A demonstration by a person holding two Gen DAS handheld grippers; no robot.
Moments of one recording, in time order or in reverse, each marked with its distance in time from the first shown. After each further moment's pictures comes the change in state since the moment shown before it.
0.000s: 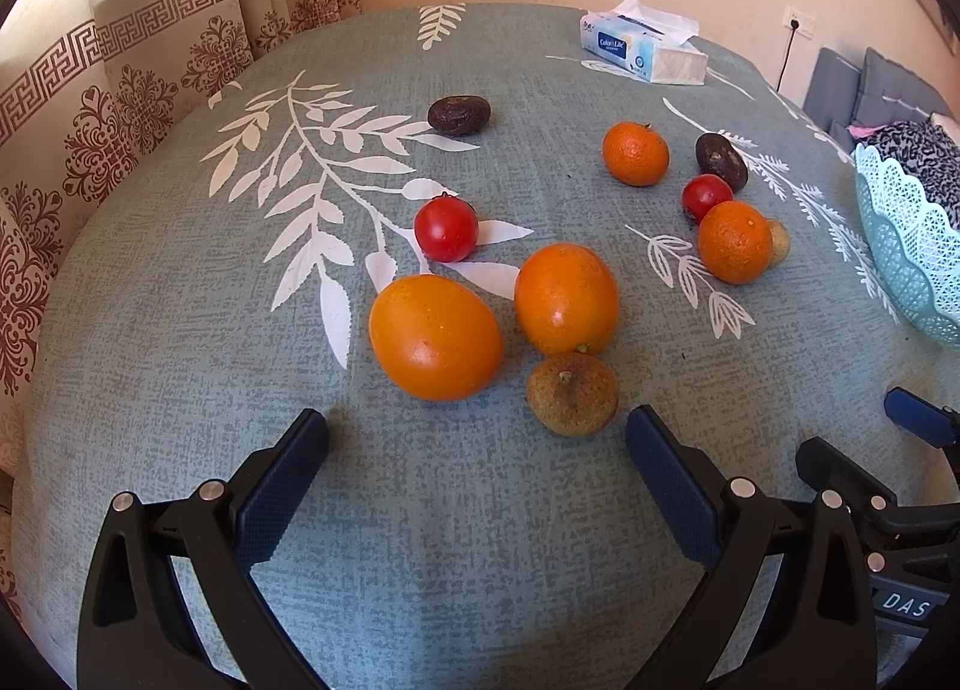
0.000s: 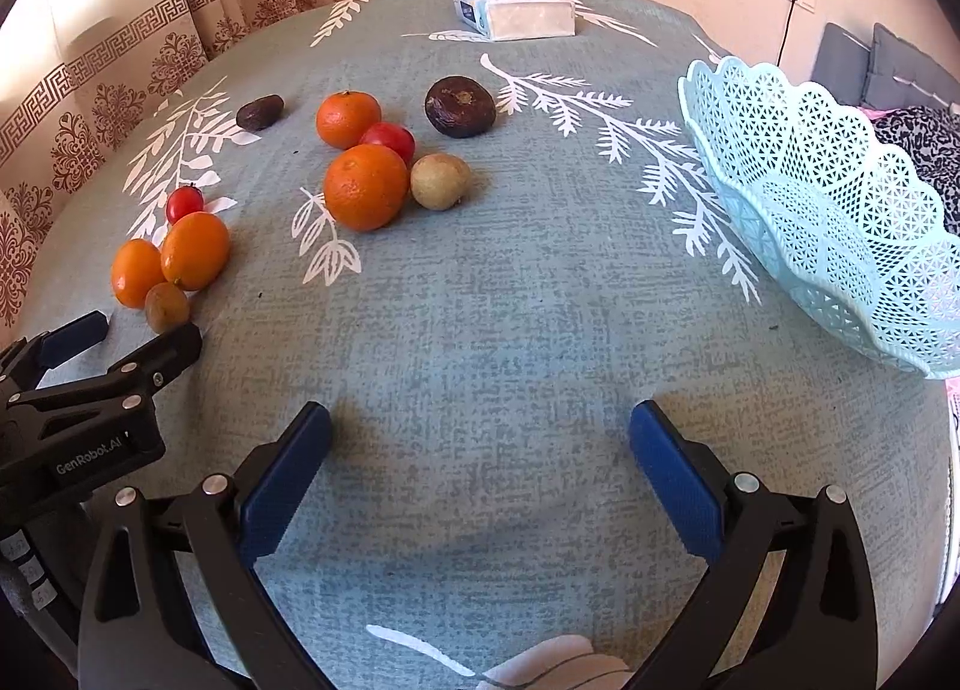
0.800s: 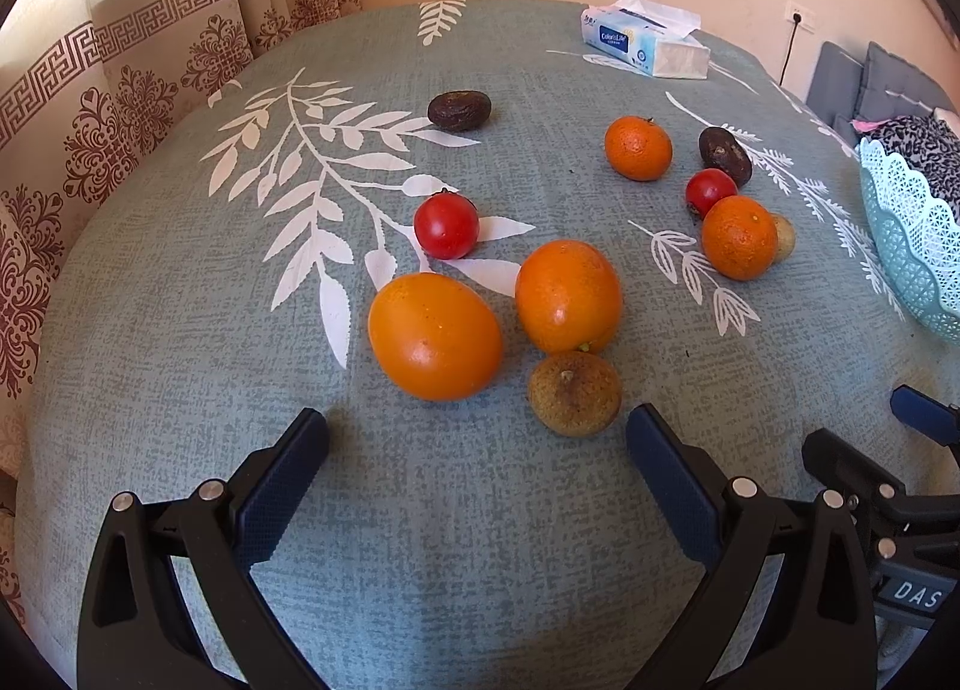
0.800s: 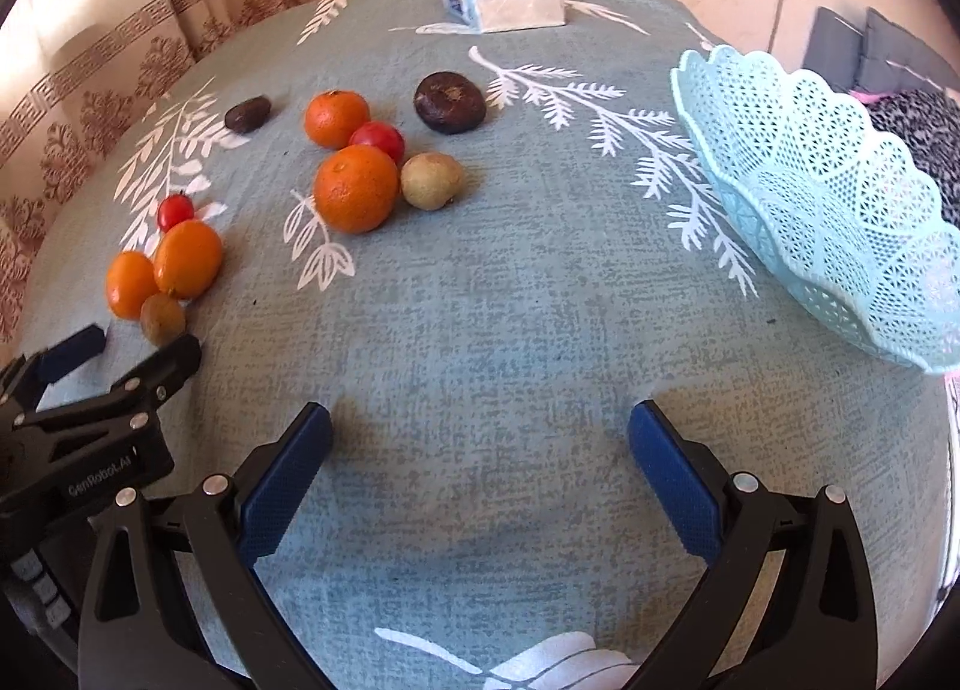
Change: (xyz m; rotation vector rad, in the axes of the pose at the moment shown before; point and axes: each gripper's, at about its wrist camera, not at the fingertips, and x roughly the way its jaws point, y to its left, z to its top) left arm 0.003 -0.001 0.000 0.008 0.012 0.012; right arm 0.002 0.000 0.005 0.021 0.028 -0.009
